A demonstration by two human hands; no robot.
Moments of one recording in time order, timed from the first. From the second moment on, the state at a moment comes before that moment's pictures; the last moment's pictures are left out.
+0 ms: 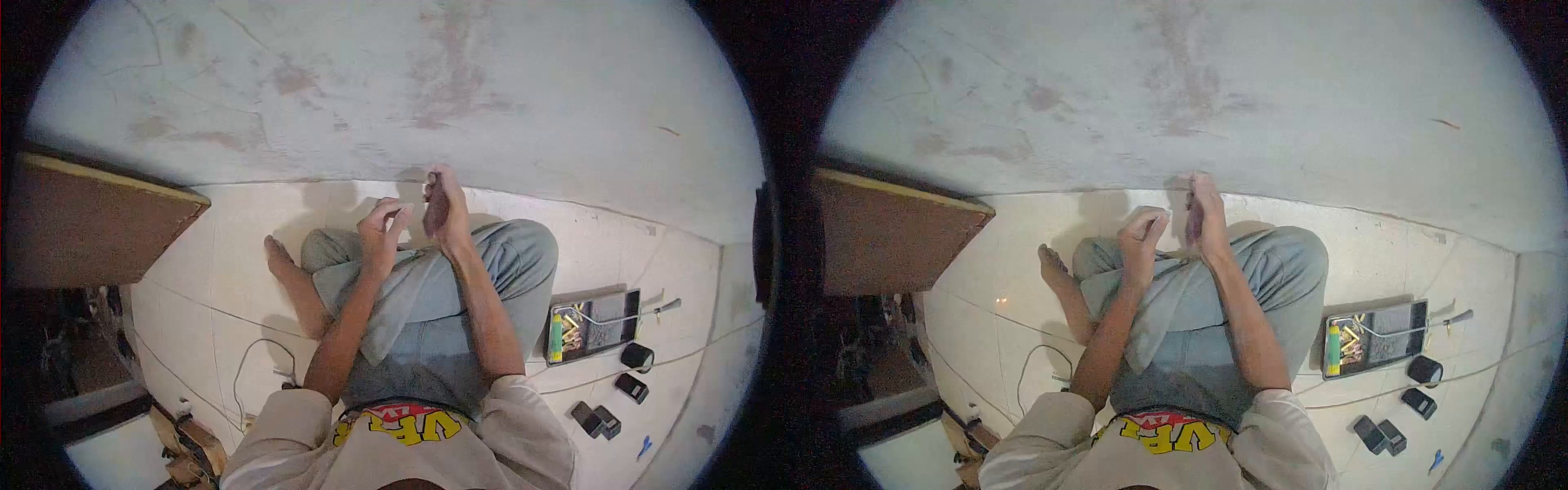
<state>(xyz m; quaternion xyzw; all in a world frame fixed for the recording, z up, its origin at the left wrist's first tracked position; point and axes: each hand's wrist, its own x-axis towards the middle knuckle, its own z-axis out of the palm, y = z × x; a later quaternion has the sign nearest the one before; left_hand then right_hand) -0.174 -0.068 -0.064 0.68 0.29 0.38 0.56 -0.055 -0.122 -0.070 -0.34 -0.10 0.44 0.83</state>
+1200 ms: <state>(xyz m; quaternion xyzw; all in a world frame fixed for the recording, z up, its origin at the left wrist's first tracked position) -0.177 -0.058 -0.077 0.45 0.35 0.34 0.75 -0.062 -0.129 -0.053 -0.68 -0.42 0.17 0.58</state>
